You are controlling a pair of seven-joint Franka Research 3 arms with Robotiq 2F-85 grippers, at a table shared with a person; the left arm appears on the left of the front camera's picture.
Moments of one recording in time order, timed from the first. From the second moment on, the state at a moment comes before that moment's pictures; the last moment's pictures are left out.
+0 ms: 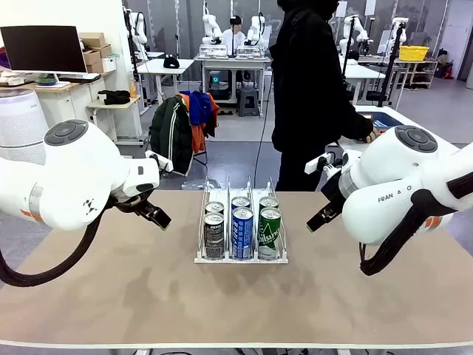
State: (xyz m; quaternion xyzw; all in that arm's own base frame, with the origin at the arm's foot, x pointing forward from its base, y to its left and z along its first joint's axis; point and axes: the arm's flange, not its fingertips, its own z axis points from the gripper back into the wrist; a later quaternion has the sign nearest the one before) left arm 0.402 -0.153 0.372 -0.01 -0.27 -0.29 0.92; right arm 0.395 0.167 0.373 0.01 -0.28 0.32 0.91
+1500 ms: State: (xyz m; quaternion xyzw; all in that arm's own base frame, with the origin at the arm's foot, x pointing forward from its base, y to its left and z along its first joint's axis) left arm 0.370 -0.107 0.486 -0.13 -0.27 -0.42 0.85; right arm 0.368 0.135 0.499 0.13 -0.24 0.45 0.85
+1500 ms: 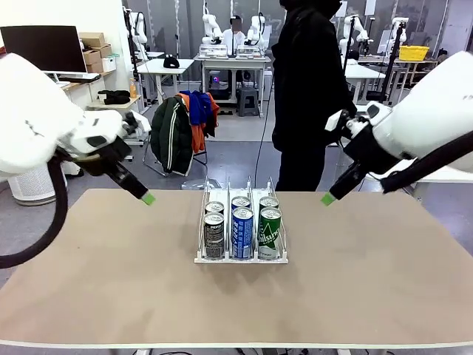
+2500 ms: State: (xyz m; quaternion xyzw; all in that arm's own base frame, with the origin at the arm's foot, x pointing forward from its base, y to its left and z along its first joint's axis) left arm 0.360 -0.089 0.525 -0.14 -0.31 -0.45 0.83; right arm 0.366 0.108 0.546 0.13 -0.26 0.49 0.82
